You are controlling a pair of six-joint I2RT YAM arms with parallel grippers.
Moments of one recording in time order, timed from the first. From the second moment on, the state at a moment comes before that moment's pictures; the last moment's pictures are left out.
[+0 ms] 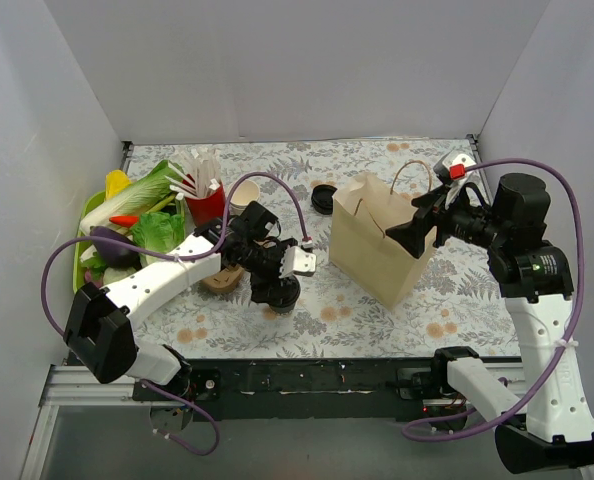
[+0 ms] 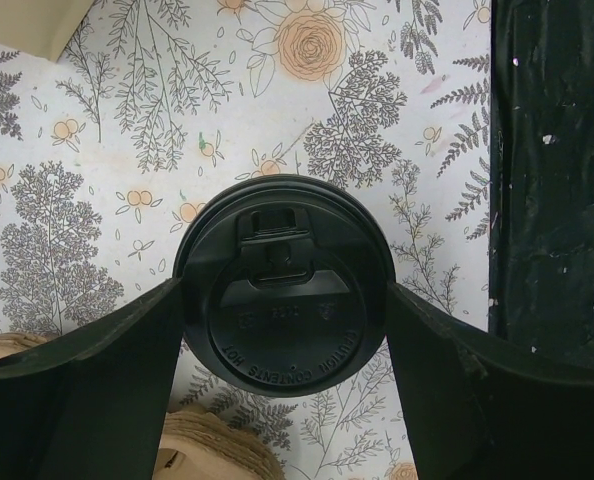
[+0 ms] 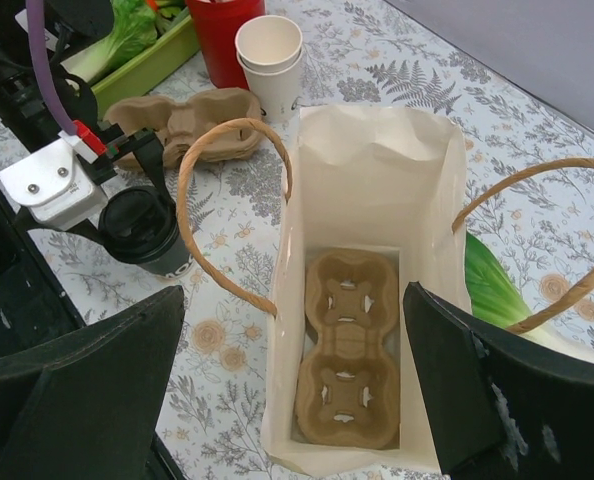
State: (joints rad) left arm -0.72 1.41 1.12 -0.83 0.51 0.84; right arm 0.13 0.88 1.26 -0.74 -0.75 -0.21
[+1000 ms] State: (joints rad) left arm -0.72 1.31 1.14 -0.84 0.48 0.57; right arm 0.13 0.99 1.41 -0.97 -0.45 -0.35
